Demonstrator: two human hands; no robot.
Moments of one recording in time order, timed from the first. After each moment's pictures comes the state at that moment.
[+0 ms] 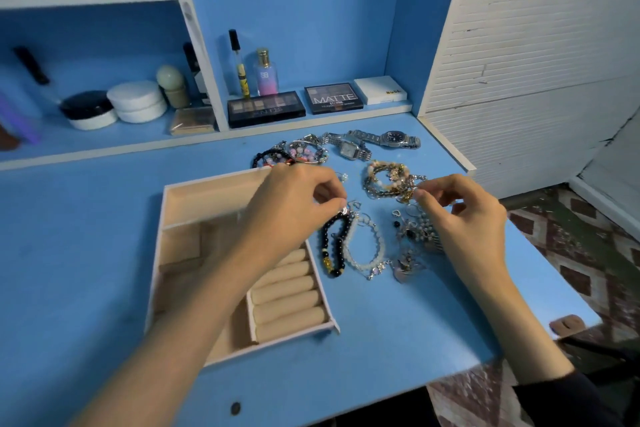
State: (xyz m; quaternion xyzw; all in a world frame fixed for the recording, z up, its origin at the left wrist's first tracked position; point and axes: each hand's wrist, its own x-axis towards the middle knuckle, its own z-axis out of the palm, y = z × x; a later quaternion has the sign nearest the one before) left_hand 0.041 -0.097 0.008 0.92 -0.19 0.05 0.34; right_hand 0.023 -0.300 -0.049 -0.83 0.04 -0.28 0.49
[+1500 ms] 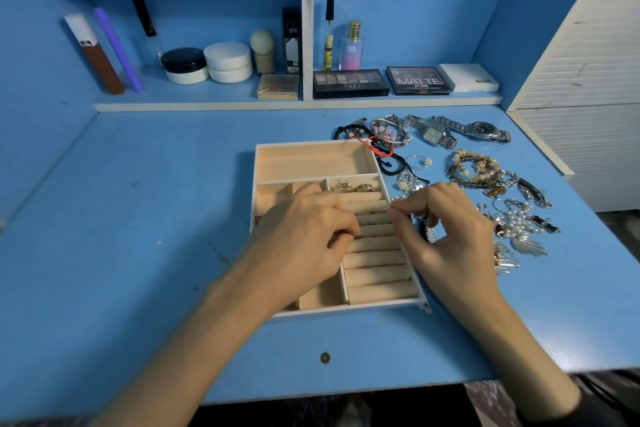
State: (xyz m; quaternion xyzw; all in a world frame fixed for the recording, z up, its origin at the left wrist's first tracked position) left_hand -0.019 -0.016 -0.019 0.94 -0.23 0.13 0.23; right_hand -0.002 -0.195 -0.052 -0.84 -0.20 -0.29 0.41
